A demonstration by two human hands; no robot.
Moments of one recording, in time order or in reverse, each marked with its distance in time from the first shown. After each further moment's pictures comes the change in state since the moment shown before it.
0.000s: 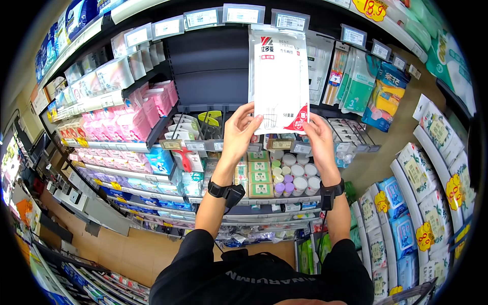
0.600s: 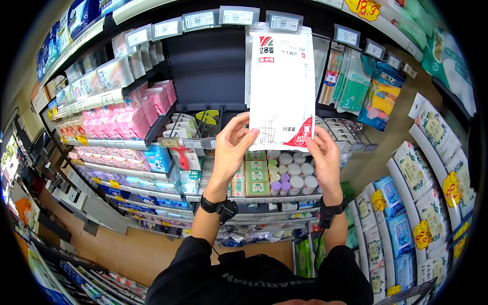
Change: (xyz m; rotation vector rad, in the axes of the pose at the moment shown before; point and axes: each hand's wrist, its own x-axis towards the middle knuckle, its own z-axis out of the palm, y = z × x) left_hand -0.049 0.049 0.017 -0.067 -0.011 -0.023; right_hand -0.058 -0.044 0.006 -0.051 -0.012 -0.080
